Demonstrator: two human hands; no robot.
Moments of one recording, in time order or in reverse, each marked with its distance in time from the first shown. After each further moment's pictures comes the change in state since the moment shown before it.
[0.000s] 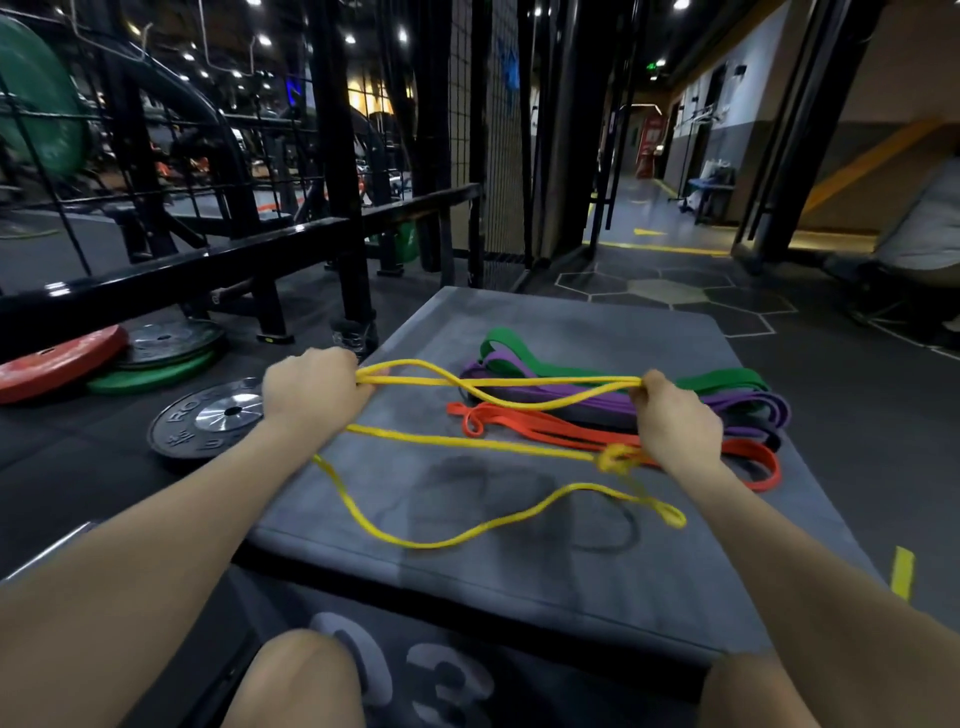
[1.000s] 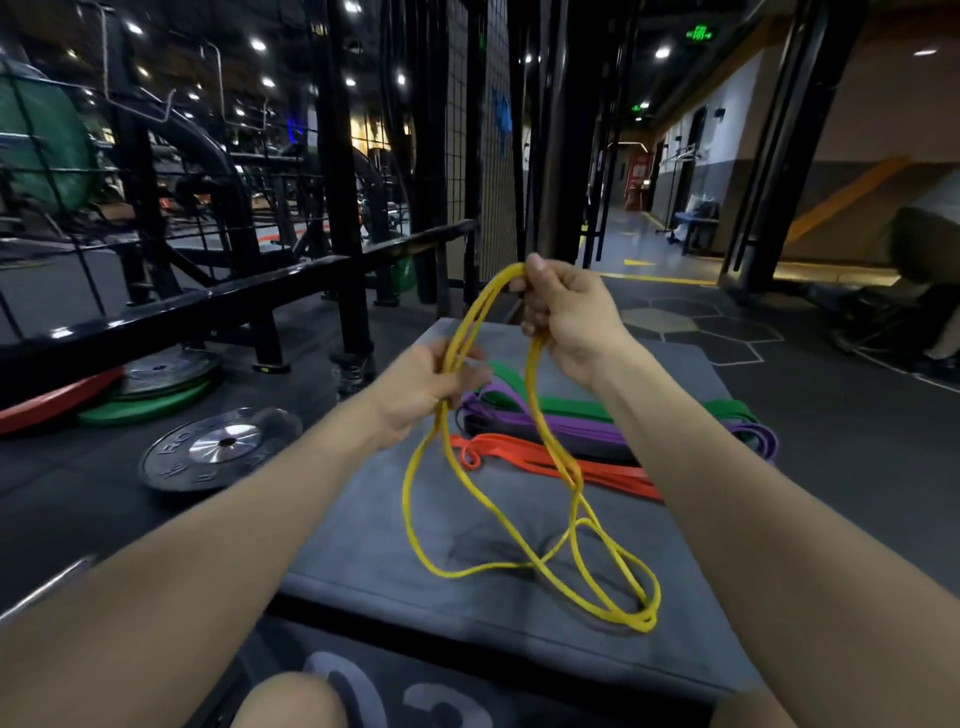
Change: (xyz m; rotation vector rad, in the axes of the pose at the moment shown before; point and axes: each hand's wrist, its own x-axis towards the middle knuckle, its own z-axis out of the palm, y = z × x) left_hand 0.002 0.072 -0.045 -1.447 -0.426 0.213; right_hand 0.022 -0.142 -0.092 1.443 -0.271 -0.241
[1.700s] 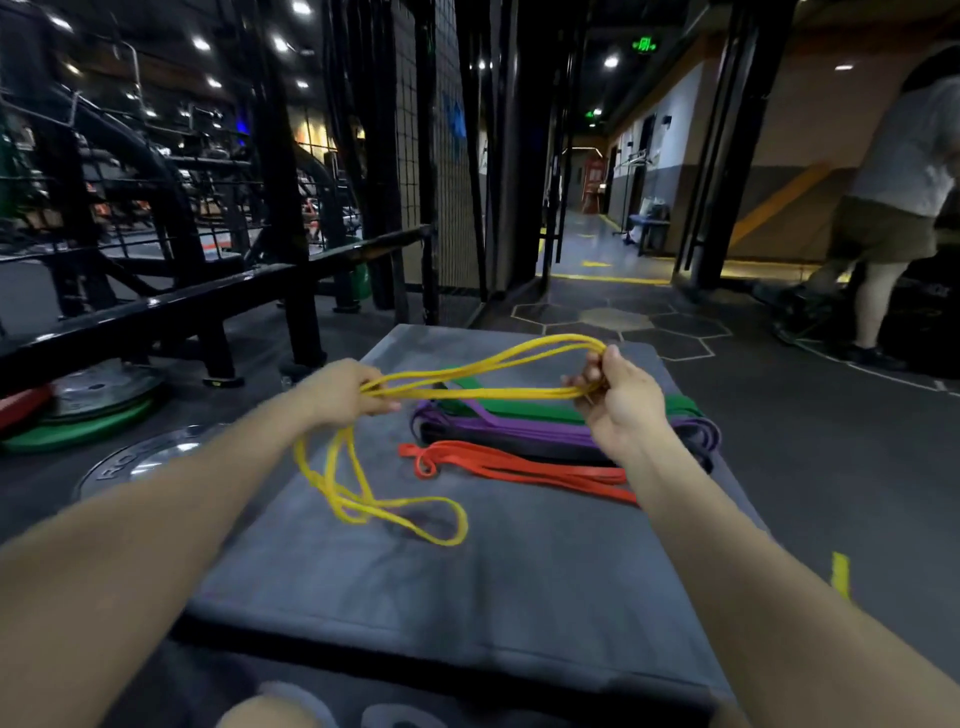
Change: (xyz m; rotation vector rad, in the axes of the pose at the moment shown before) left_hand 0.043 -0.024 -0.039 0.978 -0.125 -0.133; right_hand -0.030 0.057 -0.101 0.435 0.504 0.209
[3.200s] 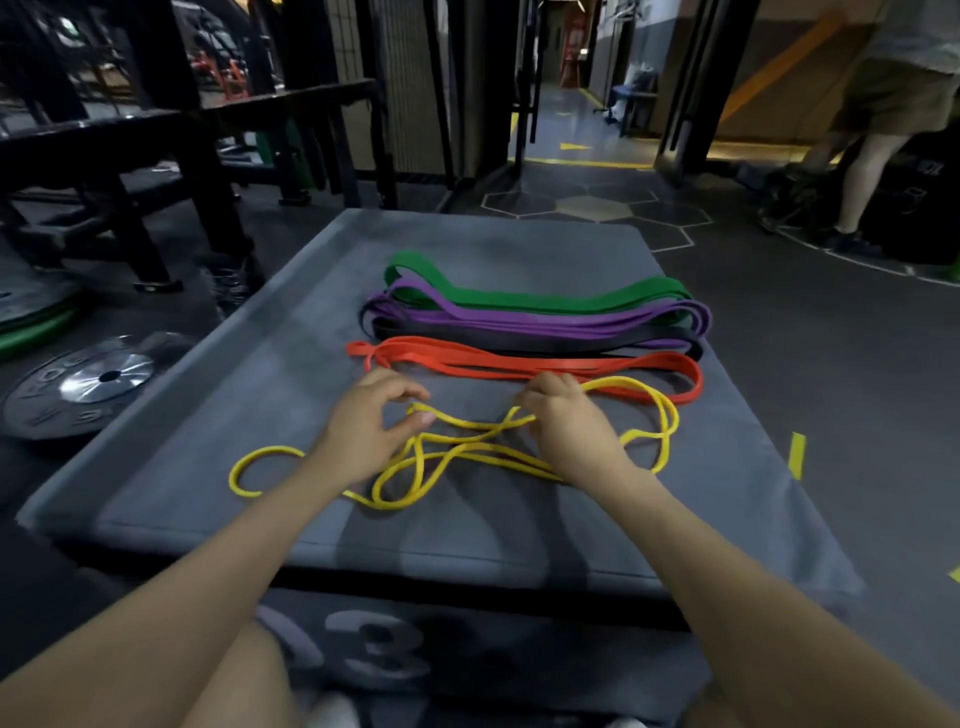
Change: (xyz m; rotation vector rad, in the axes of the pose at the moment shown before) left_hand -0.027 0.008 0.173 -0.376 0.231 0.287; right_hand -0.023 0.100 -0.104 -1.870 -0.489 -0.458
